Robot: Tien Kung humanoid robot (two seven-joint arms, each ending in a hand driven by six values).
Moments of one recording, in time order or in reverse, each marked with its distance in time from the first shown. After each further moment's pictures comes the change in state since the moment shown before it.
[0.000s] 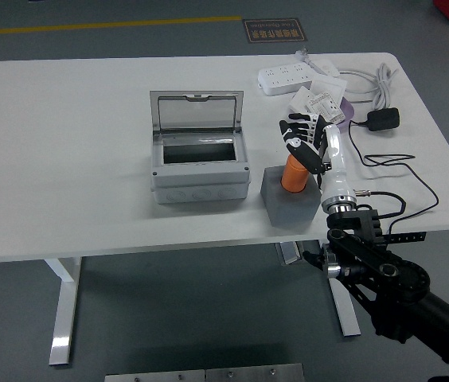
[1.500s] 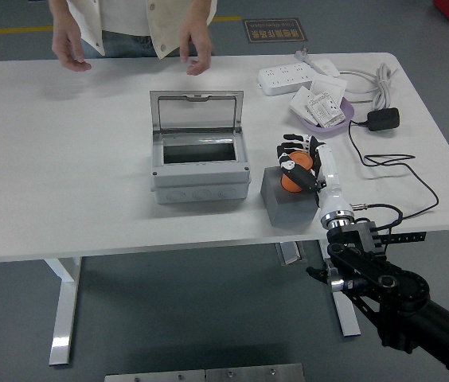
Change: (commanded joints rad) left arm -0.007 0.001 0.001 0.000 0.015 0.008 -0.001; right arm -0.023 -0.011 -0.048 -0.037 -0.024 0.026 -0.038
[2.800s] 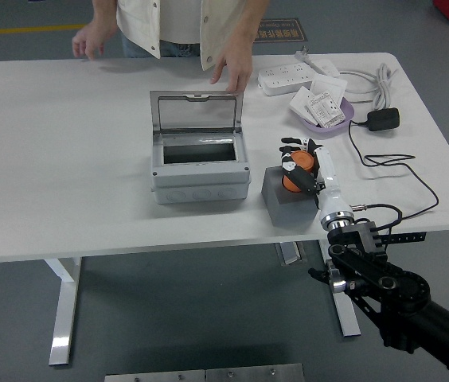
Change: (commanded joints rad) left arm -0.004 0.001 -0.033 0.000 0.040 0.002 0.011; right arm -0.002 -0.001 0.013 -0.008 -0.023 0.031 -0.012
